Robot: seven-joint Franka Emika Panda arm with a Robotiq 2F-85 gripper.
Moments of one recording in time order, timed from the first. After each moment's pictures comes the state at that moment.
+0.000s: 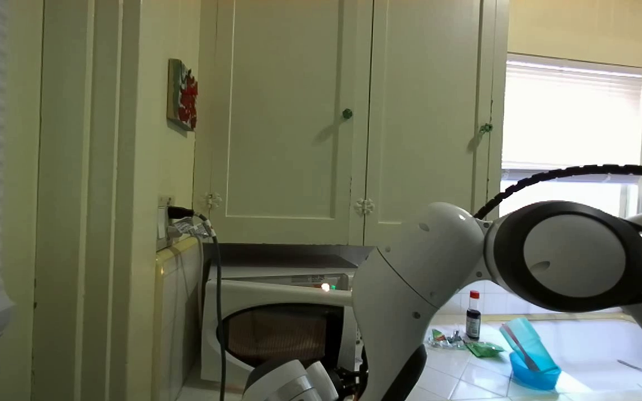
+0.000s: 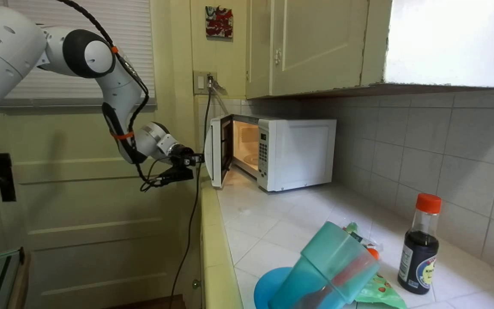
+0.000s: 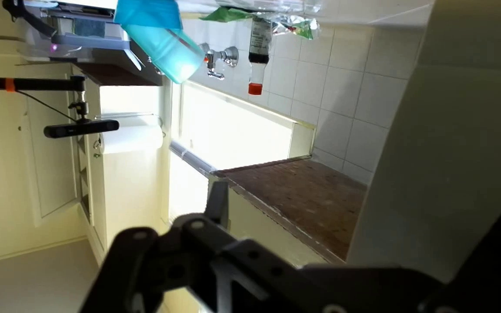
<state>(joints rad) 0.40 0.68 0.25 -1.76 -1.38 1.19 2.42</state>
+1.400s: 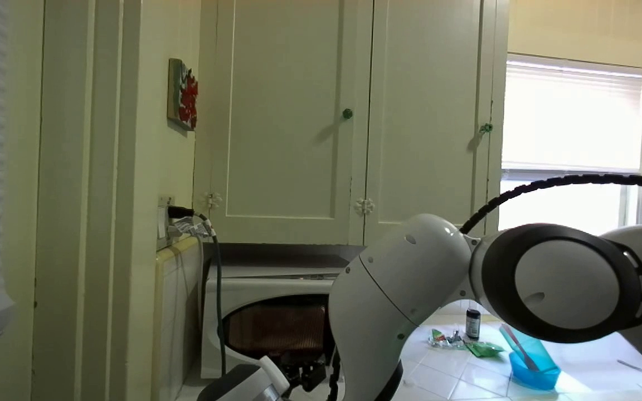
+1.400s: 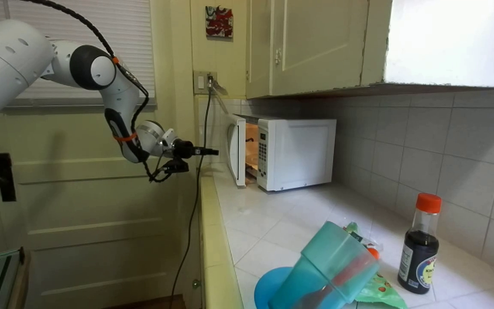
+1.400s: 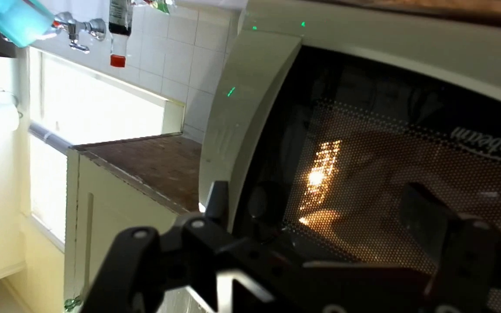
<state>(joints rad) 0.47 0.77 0.27 -1.60 -1.61 1.34 2.19</state>
